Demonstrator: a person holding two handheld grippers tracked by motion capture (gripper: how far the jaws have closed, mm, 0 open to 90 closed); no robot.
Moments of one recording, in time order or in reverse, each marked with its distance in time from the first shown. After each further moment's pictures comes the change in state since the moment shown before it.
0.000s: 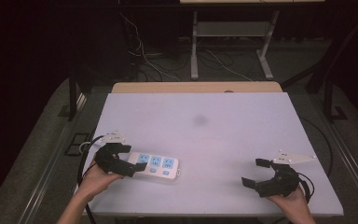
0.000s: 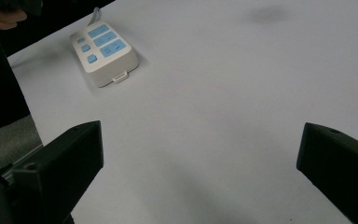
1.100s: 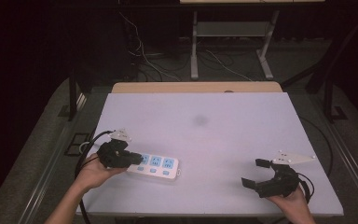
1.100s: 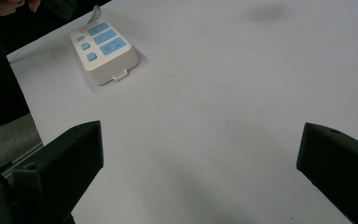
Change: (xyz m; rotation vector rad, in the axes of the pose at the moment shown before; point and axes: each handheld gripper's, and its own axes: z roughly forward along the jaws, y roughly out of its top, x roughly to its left) left arm 0.006 0.015 0.005 0.195 -0.018 0.121; right arm 0.001 0.000 0.000 0.006 -0.002 -0.002
